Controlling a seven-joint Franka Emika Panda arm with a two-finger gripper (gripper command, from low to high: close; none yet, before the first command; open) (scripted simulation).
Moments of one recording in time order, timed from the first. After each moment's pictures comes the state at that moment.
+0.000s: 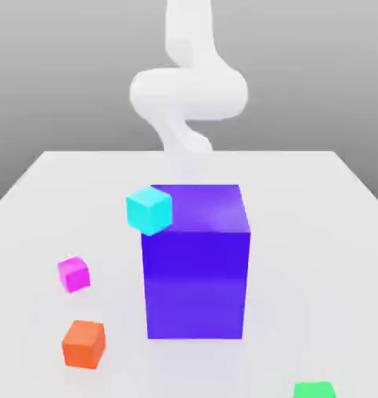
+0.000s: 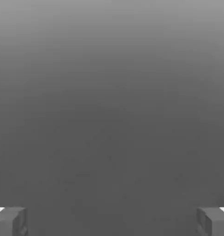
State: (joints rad) arm 0.01 -0.74 -0.09 -2.36 -0.02 2.35 0.69
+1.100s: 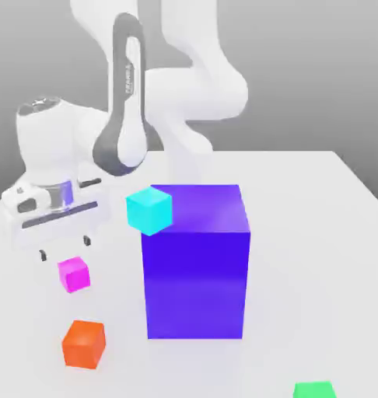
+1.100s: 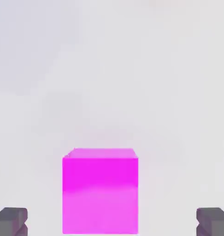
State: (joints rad) arm 0.00 0.01 -0.80 -2.90 0.03 2.90 -0.66
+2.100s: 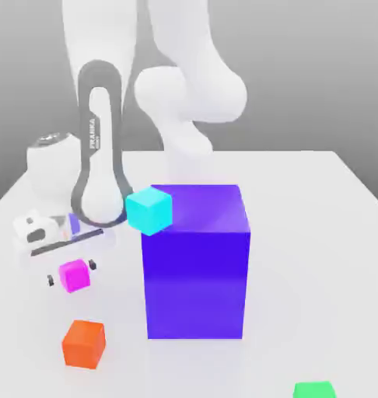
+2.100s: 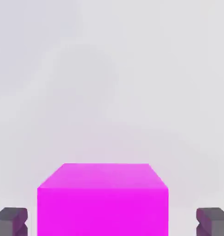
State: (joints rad) arm -0.45 0.29 -0.14 -2.82 0.86 3.09 -1.27
